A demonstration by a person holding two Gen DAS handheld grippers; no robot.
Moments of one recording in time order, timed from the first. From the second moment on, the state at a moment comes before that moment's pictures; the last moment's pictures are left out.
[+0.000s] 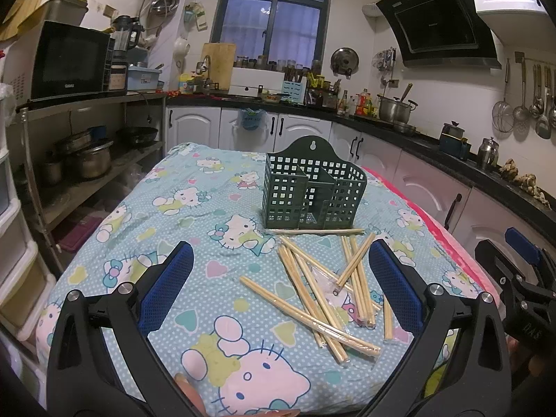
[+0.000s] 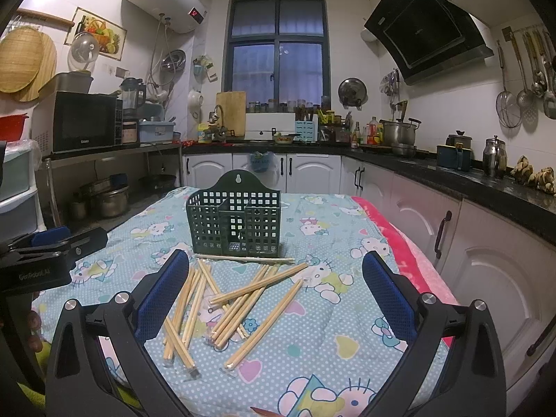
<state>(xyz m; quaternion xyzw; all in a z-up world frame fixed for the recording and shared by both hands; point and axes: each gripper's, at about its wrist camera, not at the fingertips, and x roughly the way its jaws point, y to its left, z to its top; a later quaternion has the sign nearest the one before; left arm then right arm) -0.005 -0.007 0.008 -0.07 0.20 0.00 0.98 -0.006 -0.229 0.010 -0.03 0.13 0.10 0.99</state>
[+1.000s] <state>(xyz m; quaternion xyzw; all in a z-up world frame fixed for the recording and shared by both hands) 0.001 0.005 0.000 -0.08 0.21 0.00 0.97 -0.007 -0.219 0.013 -0.04 0.13 0.13 0.98</state>
